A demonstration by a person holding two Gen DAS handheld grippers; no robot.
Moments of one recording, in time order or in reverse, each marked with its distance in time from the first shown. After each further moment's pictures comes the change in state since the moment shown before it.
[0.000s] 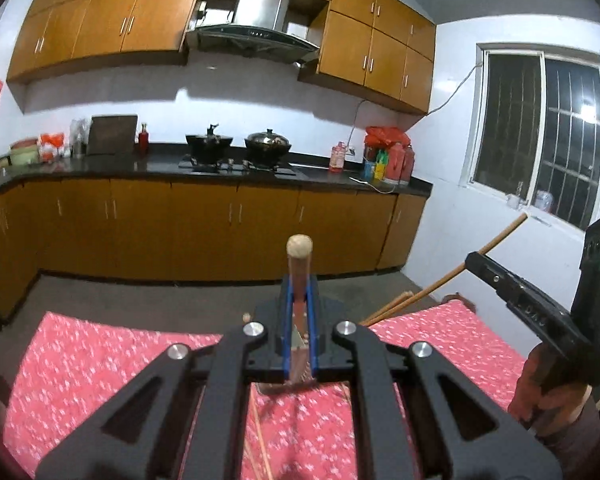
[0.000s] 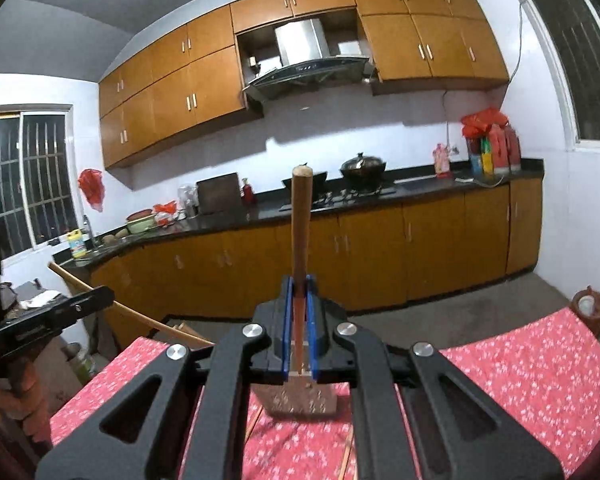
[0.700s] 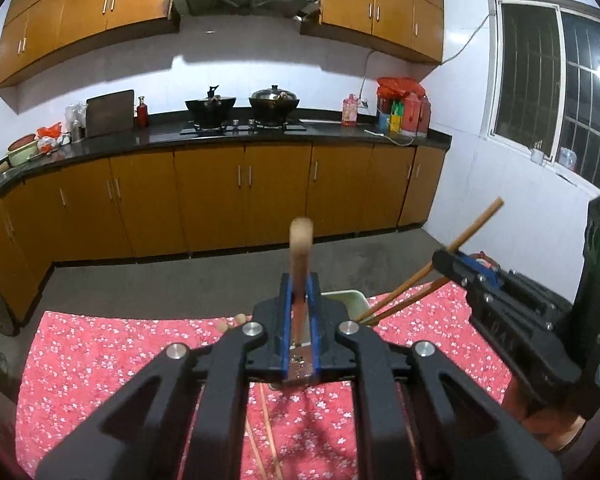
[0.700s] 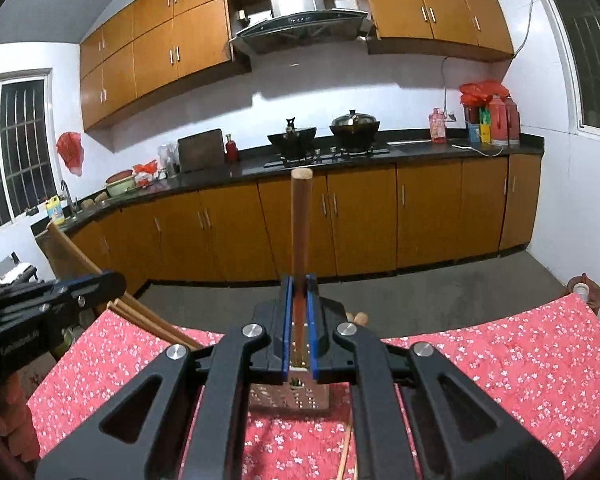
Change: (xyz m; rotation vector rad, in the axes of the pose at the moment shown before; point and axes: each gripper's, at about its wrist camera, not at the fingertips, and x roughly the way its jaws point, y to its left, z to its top) left arm 0.092 -0.009 -0.013 0.042 0.159 0.054; right arm 0.076 0.003 -0.035 -0.024 0.156 -0.040
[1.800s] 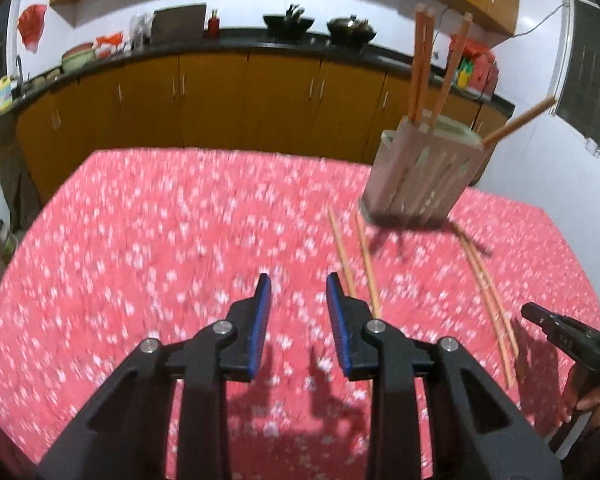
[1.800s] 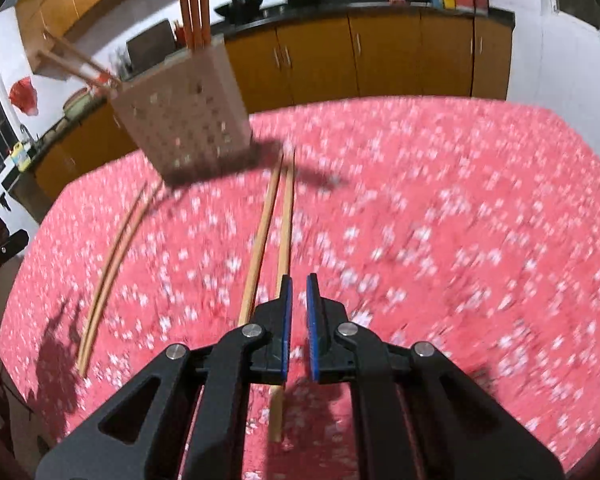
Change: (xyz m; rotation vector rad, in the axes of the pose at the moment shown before) left arm -0.017 0.092 -0.201 -0.180 0.238 0.162; right arm 0.000 -0.058 -0.197 0.135 0.471 -0.093
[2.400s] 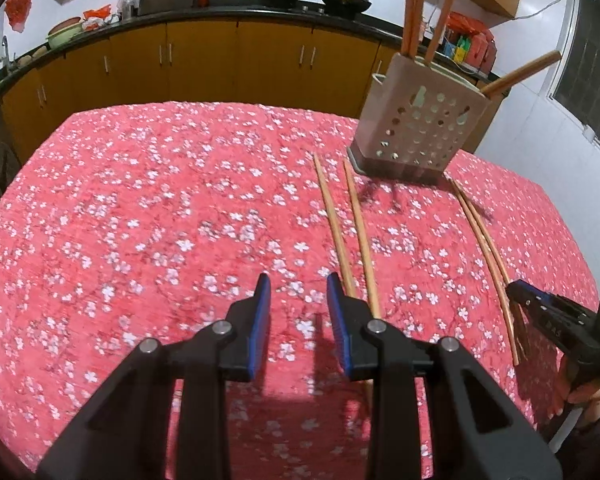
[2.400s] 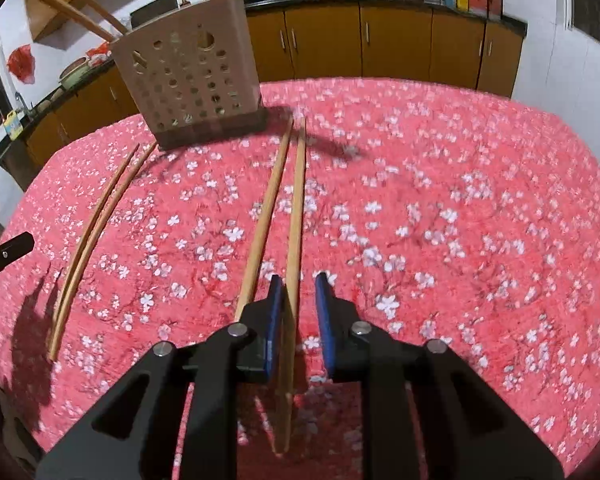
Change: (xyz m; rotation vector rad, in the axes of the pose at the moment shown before) left arm 0.032 -0.017 -0.023 -0.003 0.101 -0.050; right arm 0.022 0.014 -0.011 -0.086 0.021 -0.084
